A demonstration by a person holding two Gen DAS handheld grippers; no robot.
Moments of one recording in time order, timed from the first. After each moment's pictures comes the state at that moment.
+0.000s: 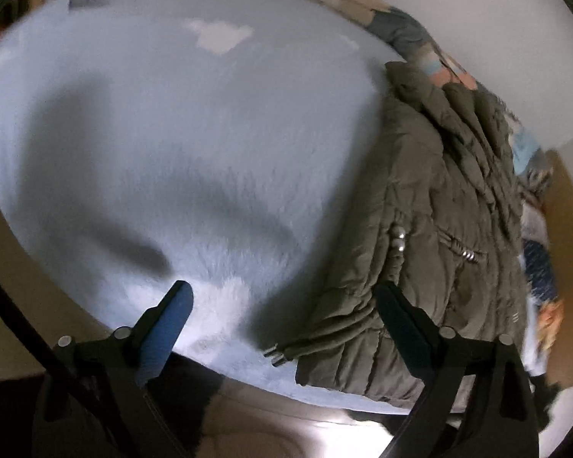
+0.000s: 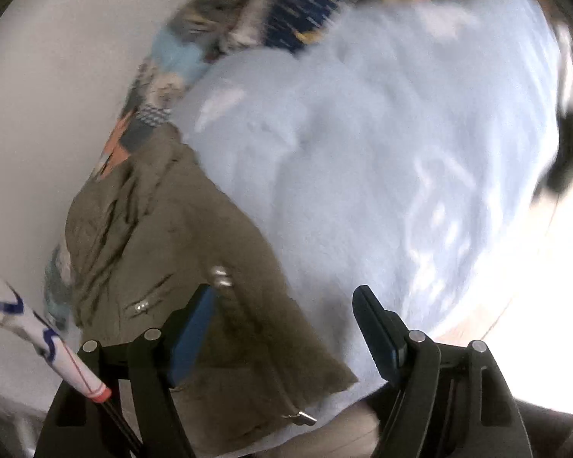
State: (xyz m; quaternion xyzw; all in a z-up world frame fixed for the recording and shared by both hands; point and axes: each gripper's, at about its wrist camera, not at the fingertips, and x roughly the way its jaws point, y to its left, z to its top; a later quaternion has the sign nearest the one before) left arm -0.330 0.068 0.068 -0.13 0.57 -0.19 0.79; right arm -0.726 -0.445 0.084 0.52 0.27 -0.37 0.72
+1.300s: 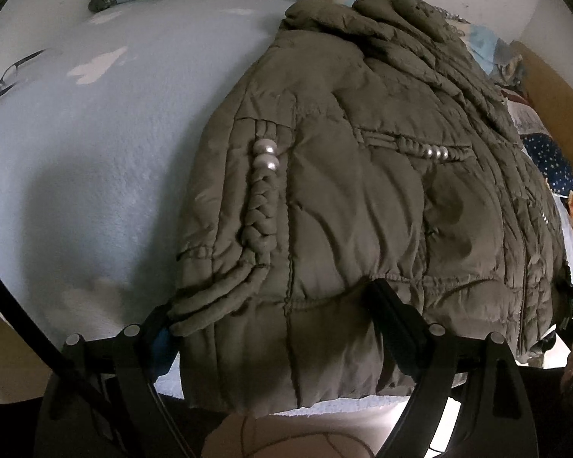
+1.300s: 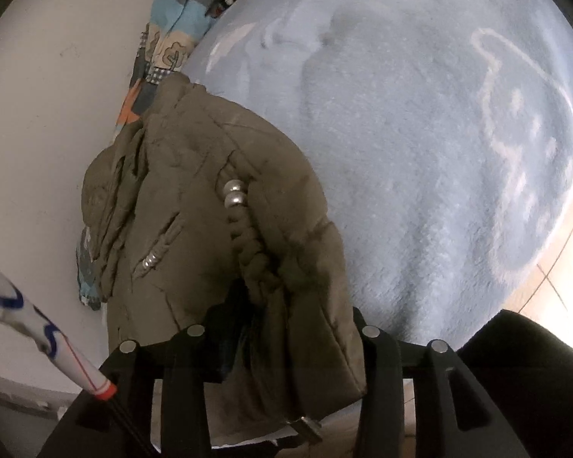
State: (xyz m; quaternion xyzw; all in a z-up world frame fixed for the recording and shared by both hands) left arm -0.370 -0.032 0.051 0.05 0.53 -0.27 0.80; right arm -0.681 -0.433 0.045 0.58 0.28 -0.29 0.71
